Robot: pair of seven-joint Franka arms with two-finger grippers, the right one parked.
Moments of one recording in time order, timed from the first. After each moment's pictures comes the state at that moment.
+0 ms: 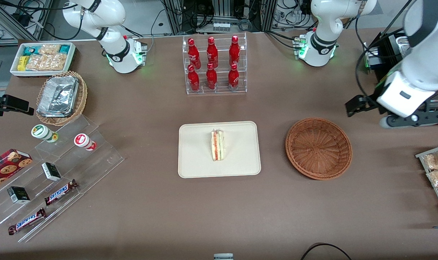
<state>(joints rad) 0.03 0.06 -0.18 -1.54 0.01 1.52 -0.20</state>
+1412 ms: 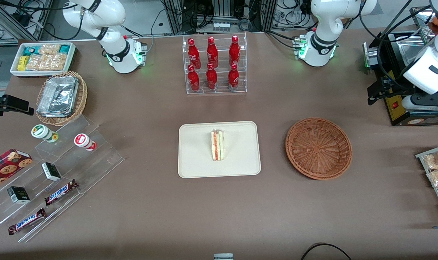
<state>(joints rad) -0.04 -0.03 -0.05 -1.59 0.01 1.55 0.00</state>
